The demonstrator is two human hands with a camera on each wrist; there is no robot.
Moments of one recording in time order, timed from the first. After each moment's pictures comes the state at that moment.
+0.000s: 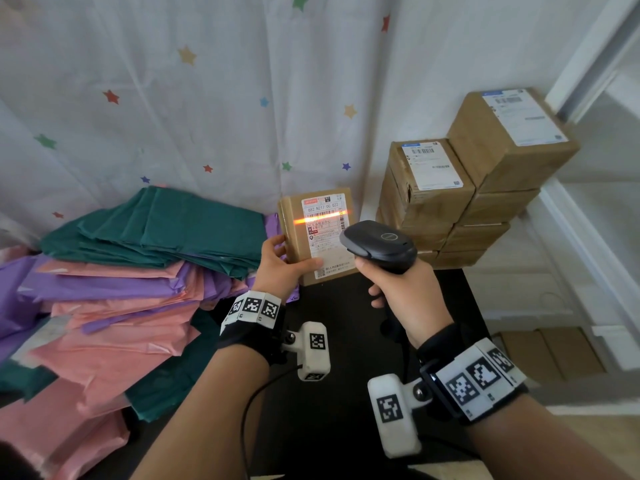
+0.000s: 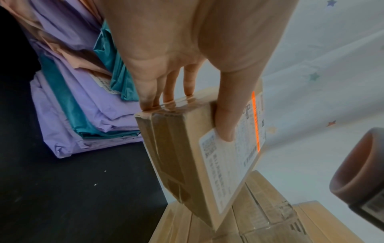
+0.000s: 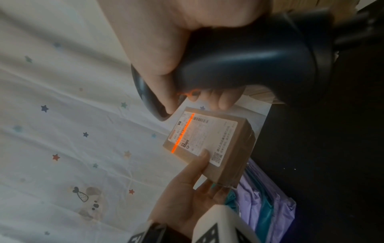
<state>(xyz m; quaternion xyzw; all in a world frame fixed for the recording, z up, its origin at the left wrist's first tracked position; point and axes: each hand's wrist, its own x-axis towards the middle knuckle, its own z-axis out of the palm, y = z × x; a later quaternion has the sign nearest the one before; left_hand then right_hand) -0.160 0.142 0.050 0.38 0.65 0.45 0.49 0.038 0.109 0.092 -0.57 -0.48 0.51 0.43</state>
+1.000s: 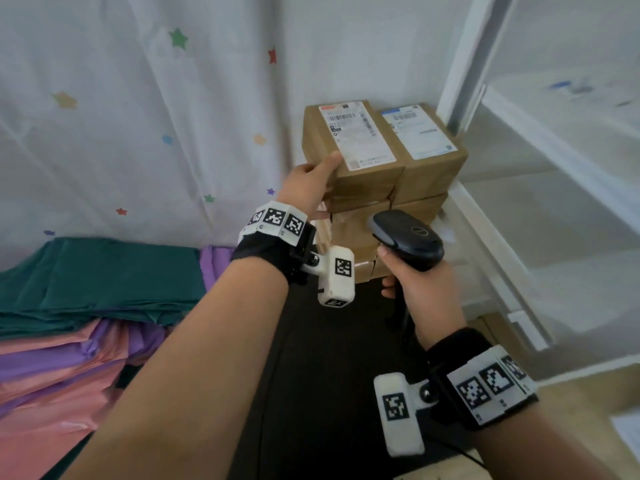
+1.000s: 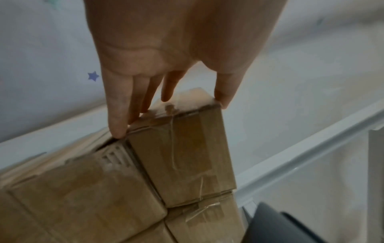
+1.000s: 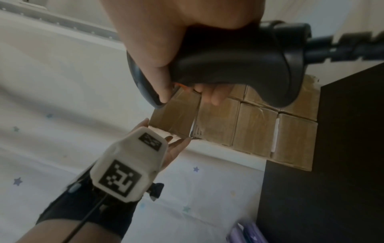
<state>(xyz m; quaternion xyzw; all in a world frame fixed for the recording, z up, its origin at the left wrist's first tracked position) -0.009 0.252 0.179 0.45 0.59 0.39 0.54 0.142 0.131 0.090 -0.62 -0.37 0.42 0.55</state>
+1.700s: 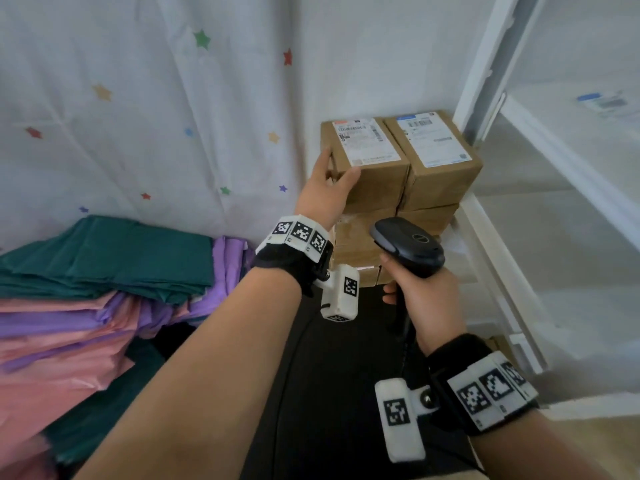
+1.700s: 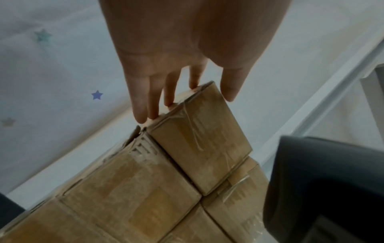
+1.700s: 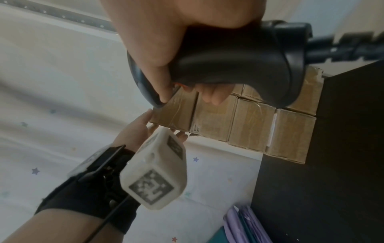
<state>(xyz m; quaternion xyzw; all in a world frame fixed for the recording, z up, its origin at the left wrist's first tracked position) 0.016 0.237 0.161 0.54 0.59 0.44 0.39 0.166 0.135 0.085 -0.60 -0.38 0.46 0.53</state>
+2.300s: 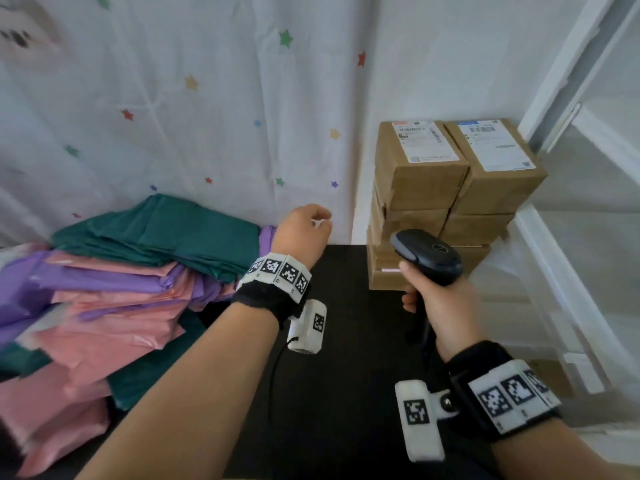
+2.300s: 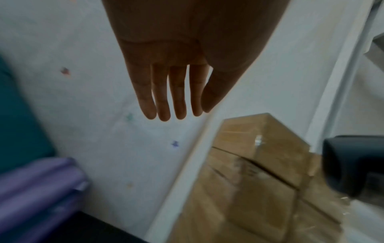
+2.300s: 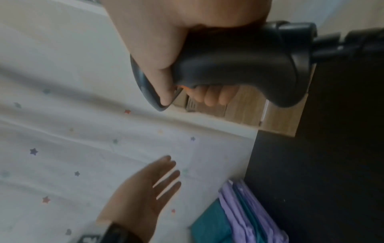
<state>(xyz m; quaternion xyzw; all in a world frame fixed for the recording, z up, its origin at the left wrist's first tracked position) -0.083 0.169 0.125 0.57 0.71 0.34 0.22 0.131 0.126 0.075 -0.59 -0.40 0.50 0.50</state>
